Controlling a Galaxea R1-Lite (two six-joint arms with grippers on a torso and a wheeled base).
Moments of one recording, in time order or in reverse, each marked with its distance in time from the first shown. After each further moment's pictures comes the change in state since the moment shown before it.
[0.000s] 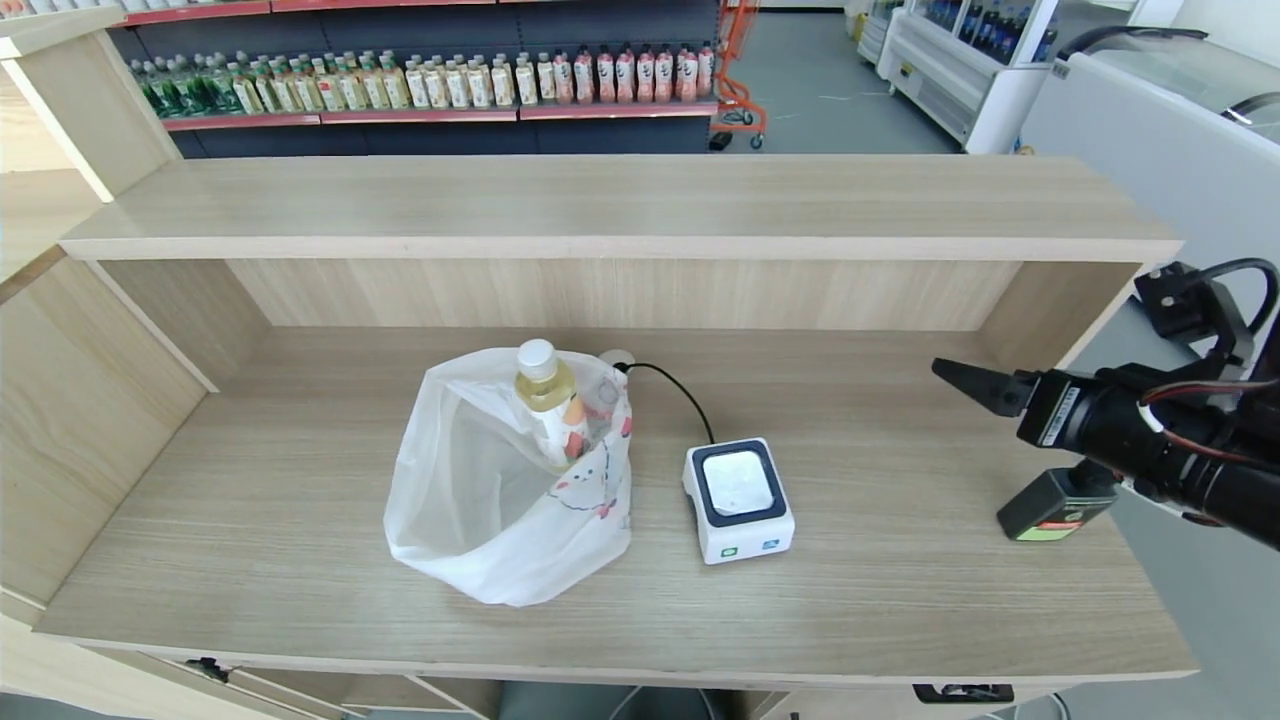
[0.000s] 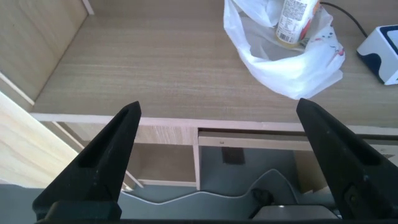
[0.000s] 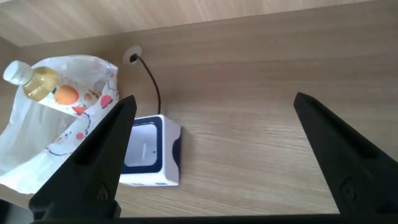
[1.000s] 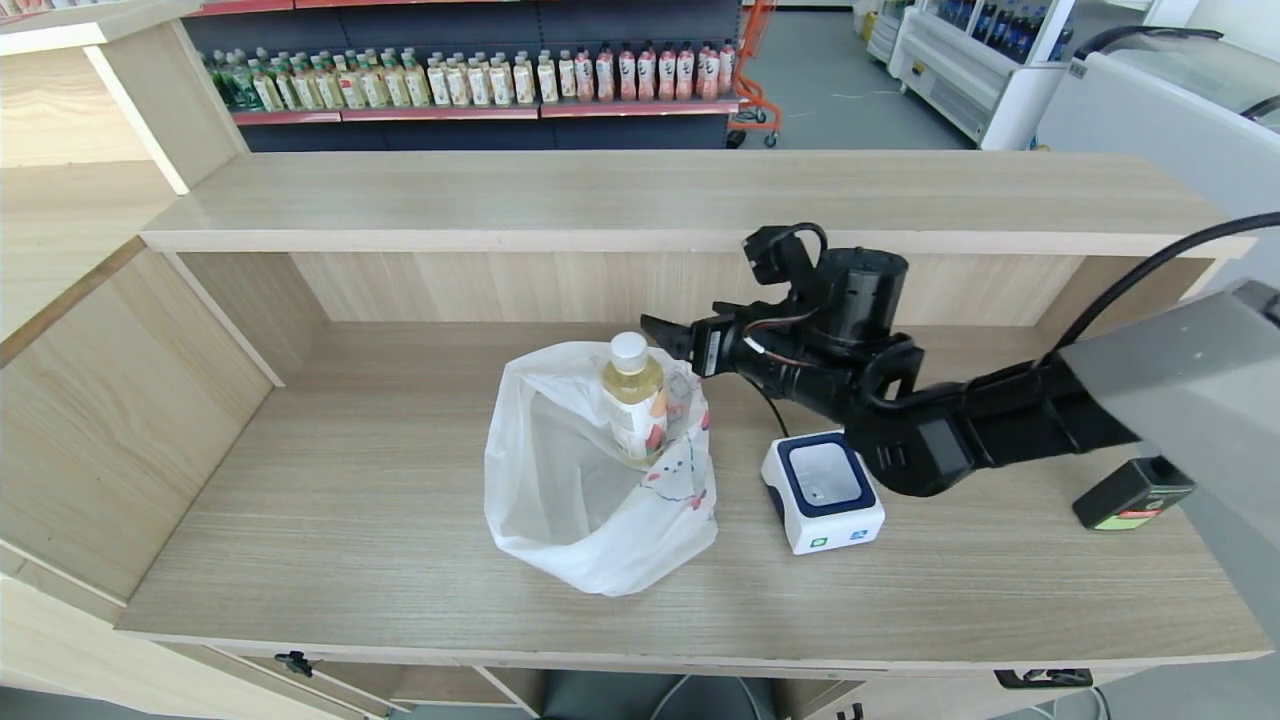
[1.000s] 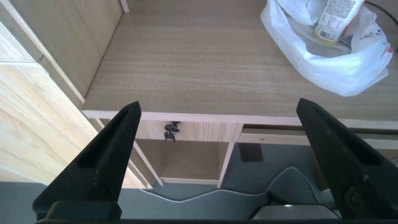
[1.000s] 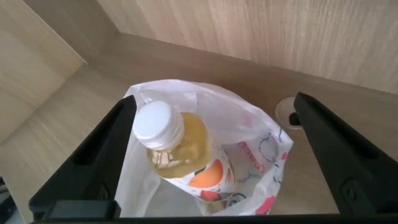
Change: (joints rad) left arm 0.000 0.000 0.000 0.000 0.000 0.002; right arm 0.381 0.645 -0.775 -0.002 -0.030 -0.119
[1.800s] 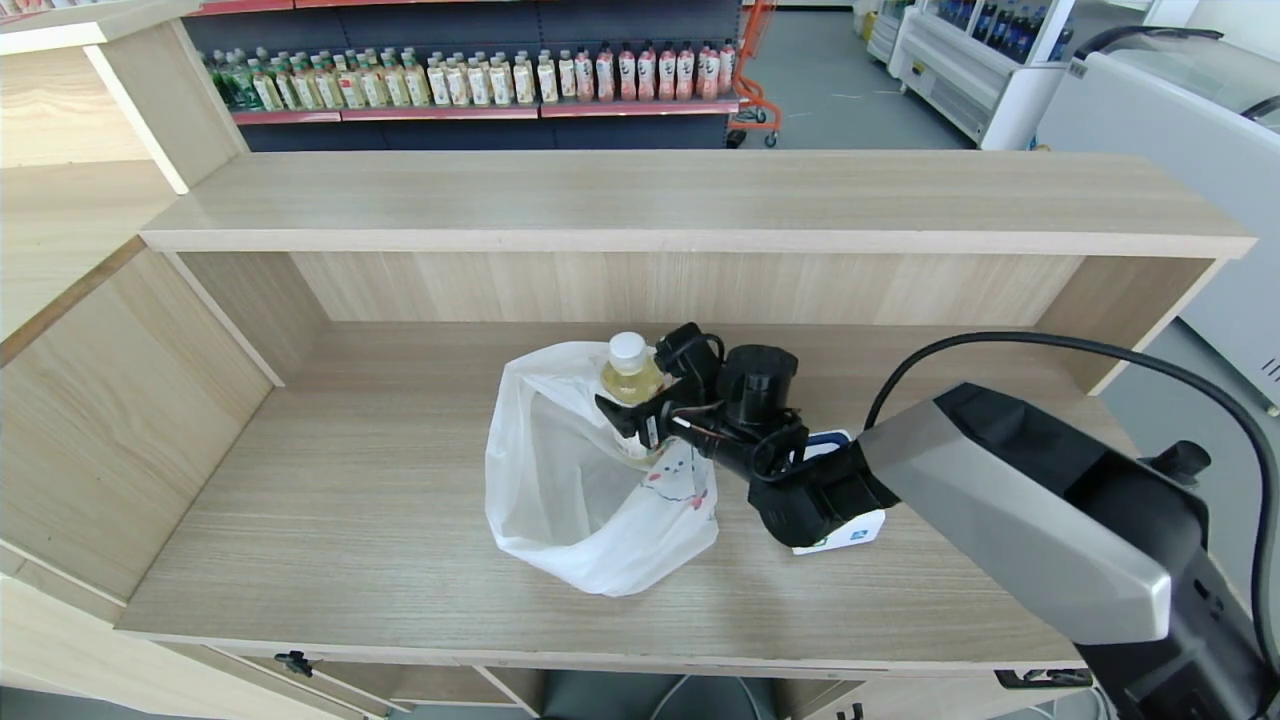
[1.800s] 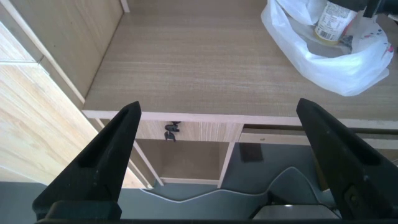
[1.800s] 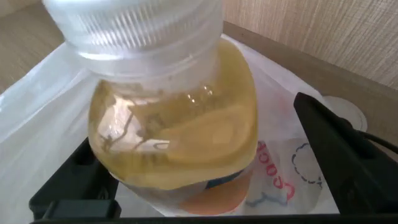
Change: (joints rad) left arm 0.000 0.000 0.000 0.000 0.000 0.001; right arm 0.044 0.373 -0.236 -0.149 0.022 -0.258
